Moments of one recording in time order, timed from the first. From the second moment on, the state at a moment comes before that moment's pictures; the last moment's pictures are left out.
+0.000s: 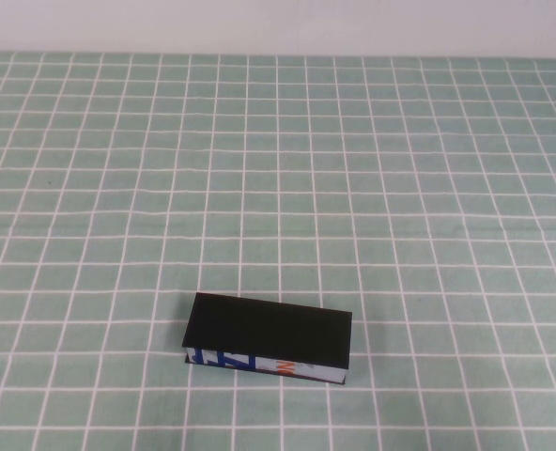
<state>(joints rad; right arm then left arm) 0.49 0.29 -0.26 -0.07 0.40 0.08 -0.28 -0.01 0.02 0.15 0.36 -0.04</state>
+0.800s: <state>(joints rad) 0.35 0.04 -0.20 -0.07 0.37 0.08 -0.28 -0.01 0.02 0.15 0.36 -0.05</state>
